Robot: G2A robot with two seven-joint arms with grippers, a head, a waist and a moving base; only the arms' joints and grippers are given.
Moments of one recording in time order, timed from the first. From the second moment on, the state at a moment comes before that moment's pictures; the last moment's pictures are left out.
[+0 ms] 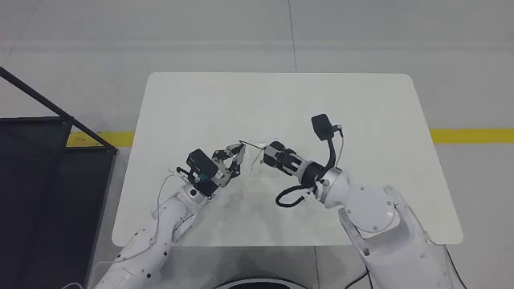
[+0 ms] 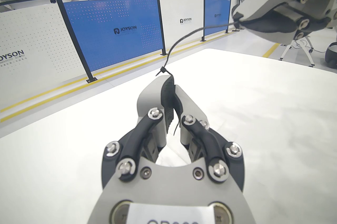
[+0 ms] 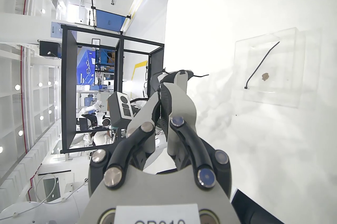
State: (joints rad) left arm 1.27 -1.16 -1.08 -1.45 1.40 -0.25 0.59; right arm -1.18 -1.21 1.10 -1.99 -0.12 0.45 0.56
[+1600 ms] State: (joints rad) left arm 1.30 -1.15 -1.13 -1.52 1.31 -0.38 0.53; right arm -1.26 -1.19 1.21 -1.99 -0.21 0.32 0.66
